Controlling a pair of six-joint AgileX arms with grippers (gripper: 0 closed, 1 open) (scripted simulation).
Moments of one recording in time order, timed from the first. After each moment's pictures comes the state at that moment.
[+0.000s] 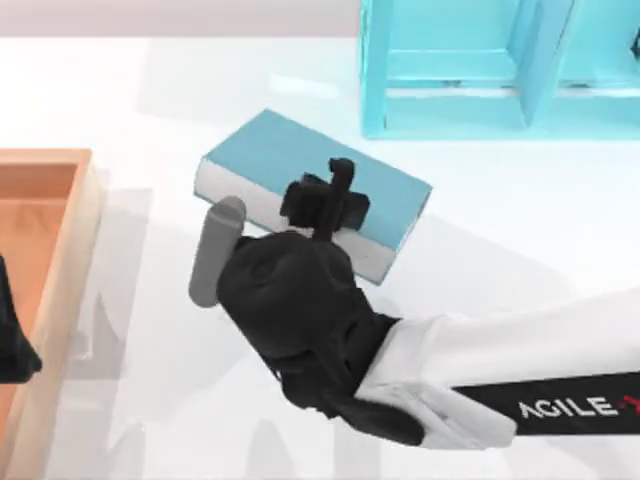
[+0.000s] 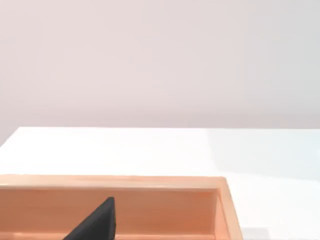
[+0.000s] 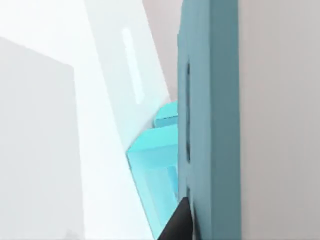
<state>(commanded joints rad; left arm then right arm) 0.00 0.00 0.00 0.00 0.00 0.00 1.07 1.93 1.05 0.43 0.96 -0.88</state>
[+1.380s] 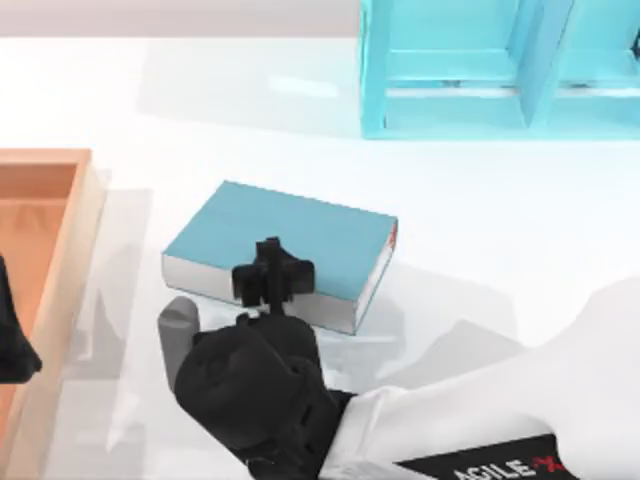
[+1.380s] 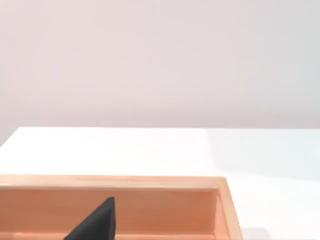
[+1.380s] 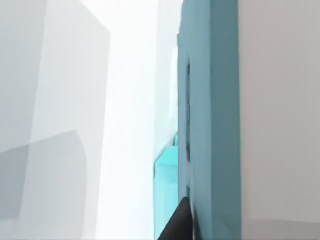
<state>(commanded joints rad) 0.00 0.00 0.00 0.00 0.00 0.00 1.17 2.07 1.03 0.53 1.00 -1.08</state>
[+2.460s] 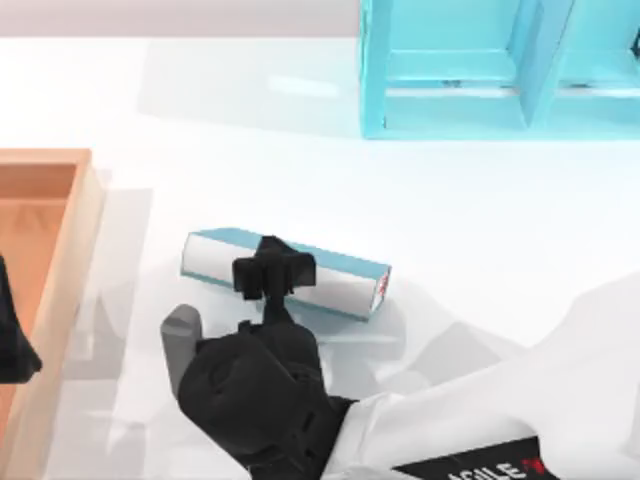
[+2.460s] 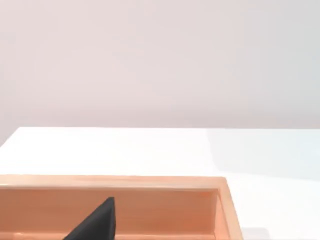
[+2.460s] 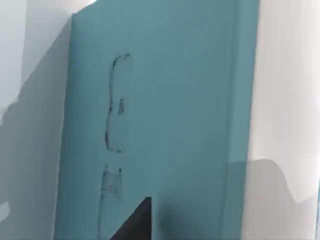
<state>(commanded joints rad) 0.00 0.00 0.00 0.00 0.00 0.00 1.17 2.08 1.02 0.55 1.00 -1.08</state>
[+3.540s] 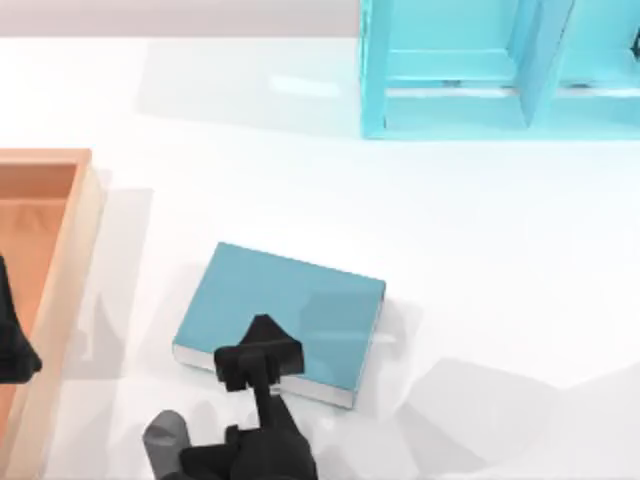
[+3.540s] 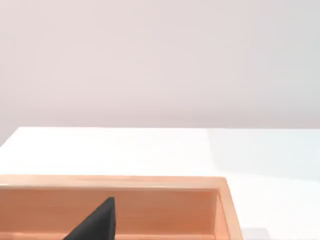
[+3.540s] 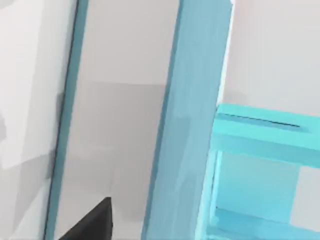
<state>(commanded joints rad) 0.00 0.00 0.00 0.00 0.00 0.00 1.37 2.08 1.04 0.15 1.16 -0.76</state>
